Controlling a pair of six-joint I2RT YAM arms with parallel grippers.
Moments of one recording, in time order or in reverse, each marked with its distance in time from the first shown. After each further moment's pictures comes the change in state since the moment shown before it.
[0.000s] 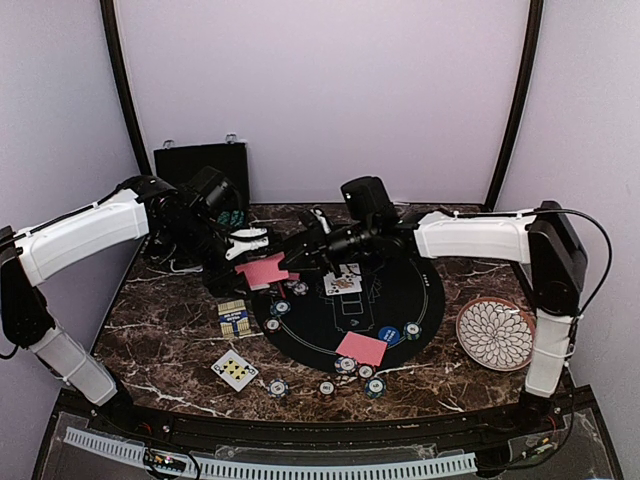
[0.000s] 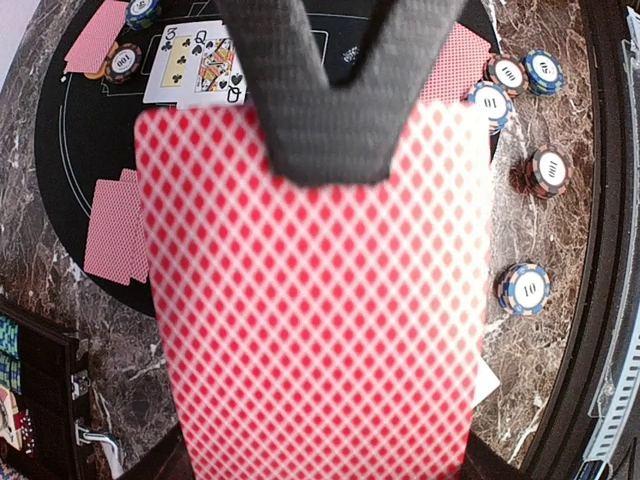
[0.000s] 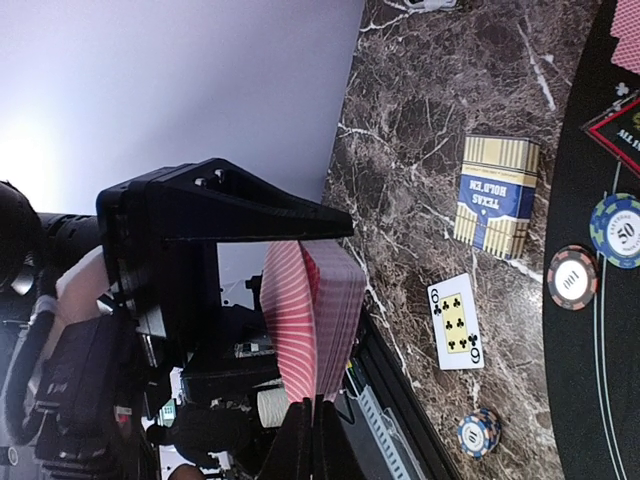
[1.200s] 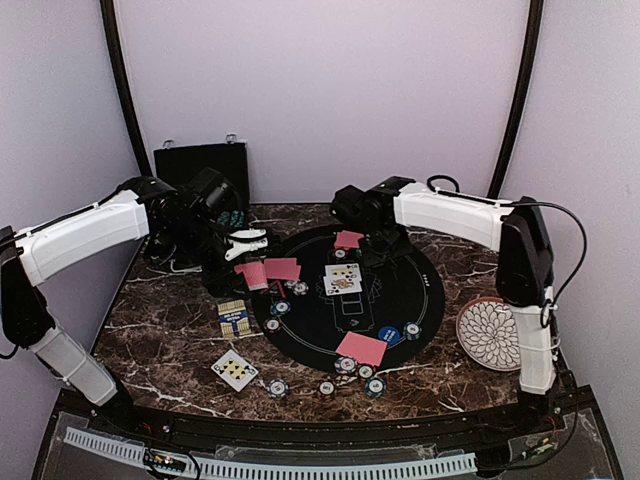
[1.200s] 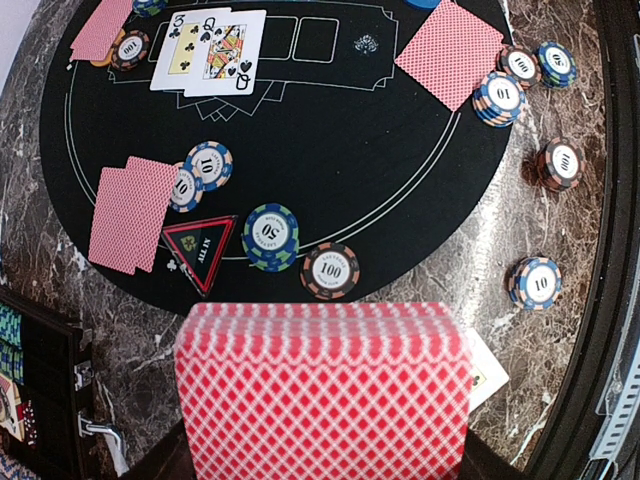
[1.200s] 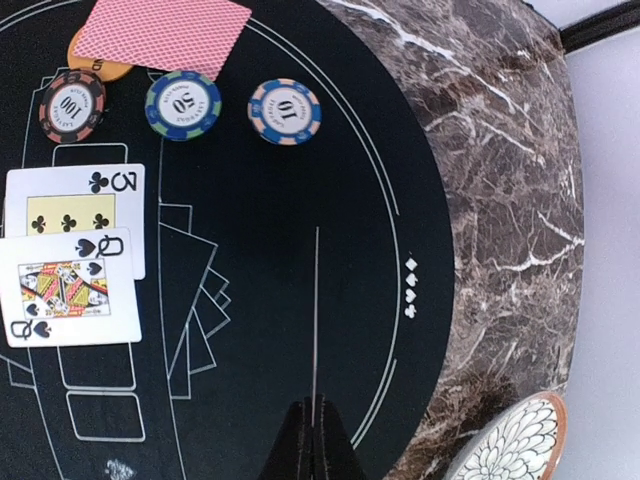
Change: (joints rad) left arm 0.000 0.000 -0.009 0.006 -0.029 0.000; right arm -0.054 0.161 0.416 -1.197 1.373 -0.446
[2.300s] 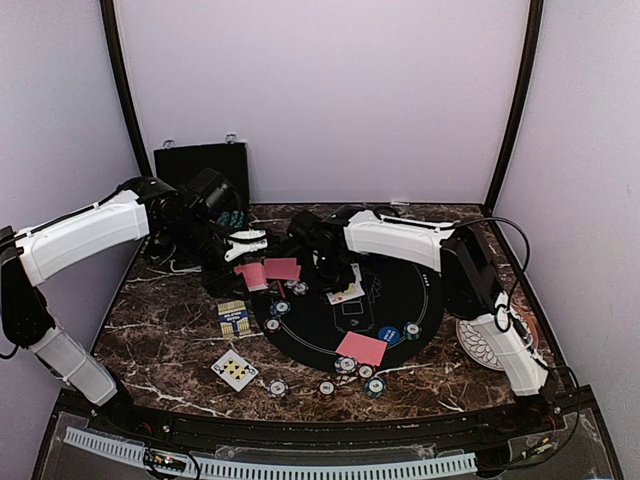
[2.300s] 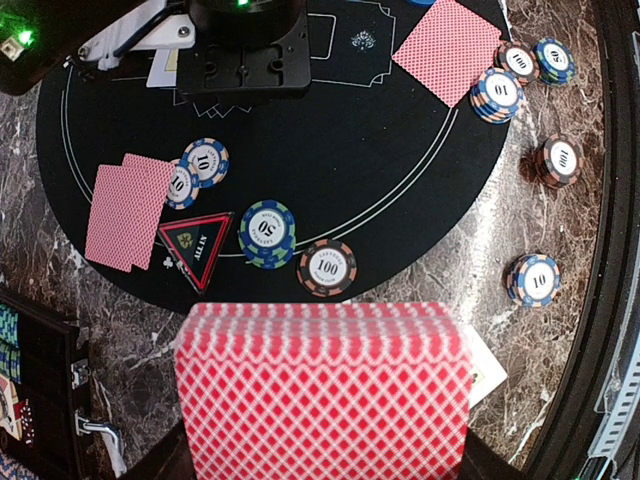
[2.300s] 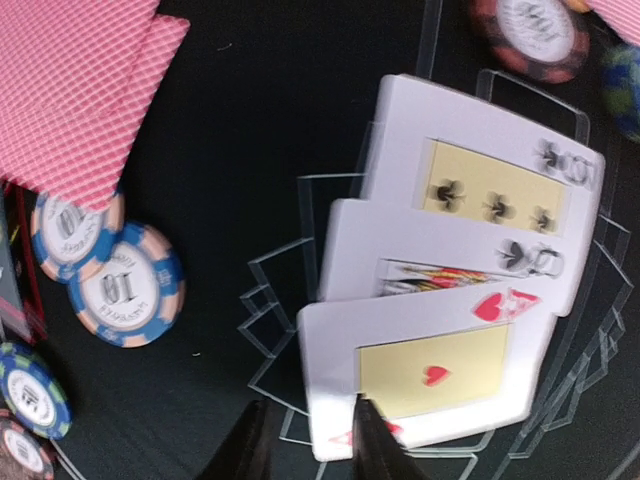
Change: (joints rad) left arm 0.000 0.000 -0.002 -0.007 0.001 0.000; right arm 0.102 0.364 0.328 0.107 -0.366 -0.021
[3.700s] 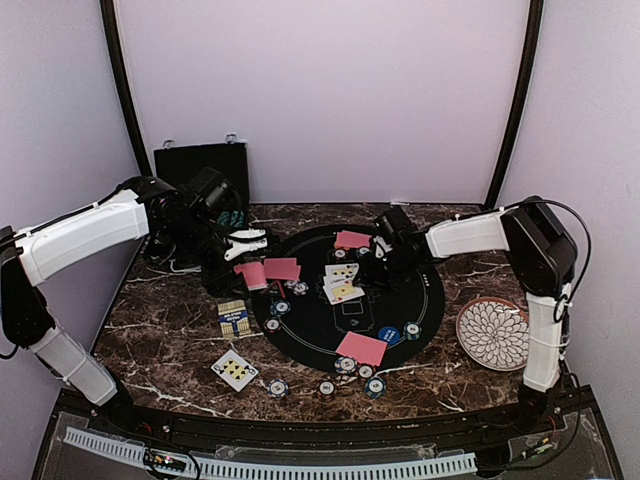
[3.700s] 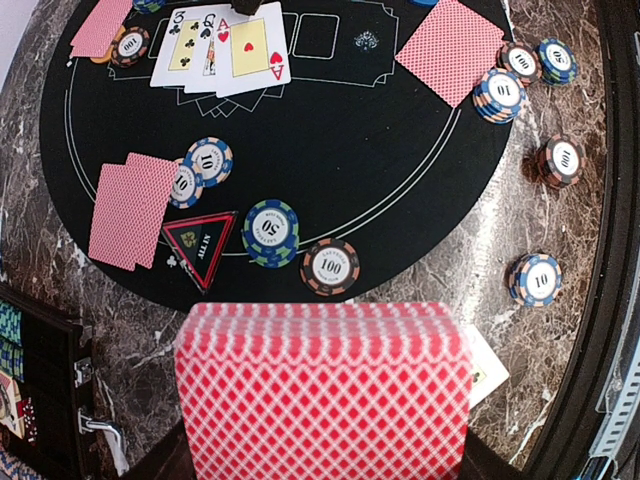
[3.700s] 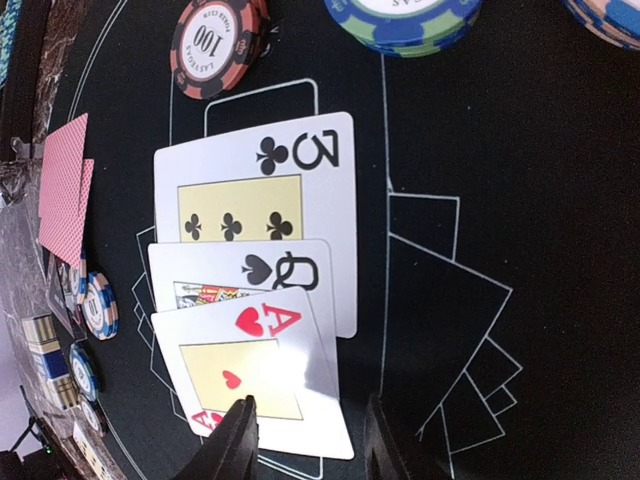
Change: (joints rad) left arm 0.000 0.000 0.004 -0.002 -0.006 0.000; right arm -0.283 -0.418 -0.863 0.764 -0.437 0.104
